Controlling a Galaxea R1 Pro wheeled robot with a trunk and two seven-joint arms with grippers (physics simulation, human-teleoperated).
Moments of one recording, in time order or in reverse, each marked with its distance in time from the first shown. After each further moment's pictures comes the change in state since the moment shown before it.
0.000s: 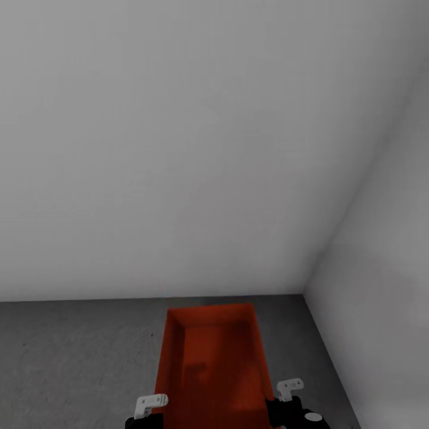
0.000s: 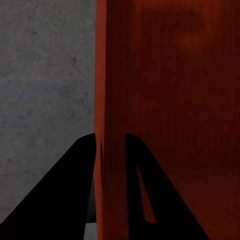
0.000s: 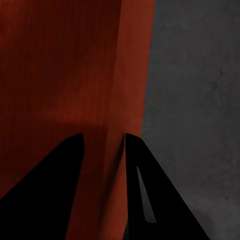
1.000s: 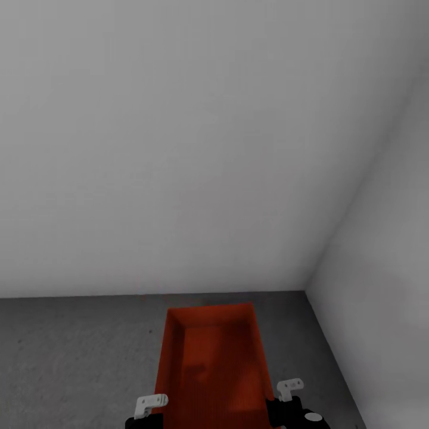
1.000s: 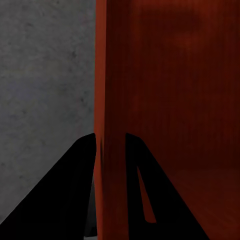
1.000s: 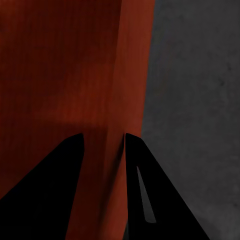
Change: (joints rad) left arm 0.000 0.000 0.000 0.000 0.000 0.000 0.000; right arm 0.000 0.000 0.000 0.000 0.000 0.000 0.000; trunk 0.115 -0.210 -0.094
